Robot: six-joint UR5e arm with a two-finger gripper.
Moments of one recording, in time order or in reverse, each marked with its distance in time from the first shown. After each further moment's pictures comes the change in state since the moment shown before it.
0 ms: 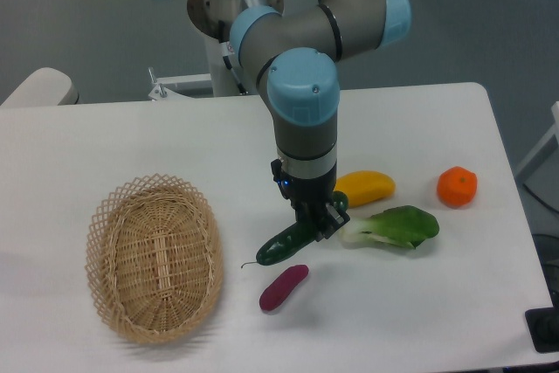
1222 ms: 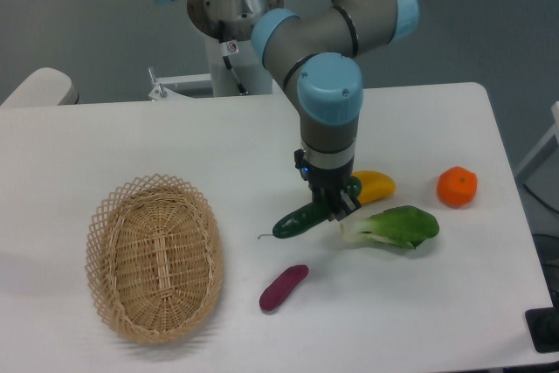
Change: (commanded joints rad) arm 0.074 0.080 -0.280 0.064 0.008 0.164
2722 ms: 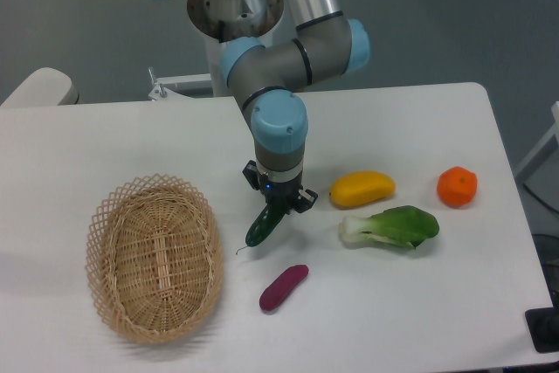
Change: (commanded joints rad) arm -0.074 -0.095 -0.097 0.095 -0.002 -0.534
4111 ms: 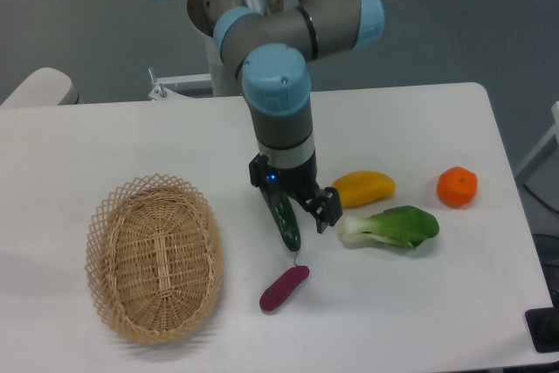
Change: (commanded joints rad) arm 0.020 0.092 0.285 -0.081 0.031 0.329
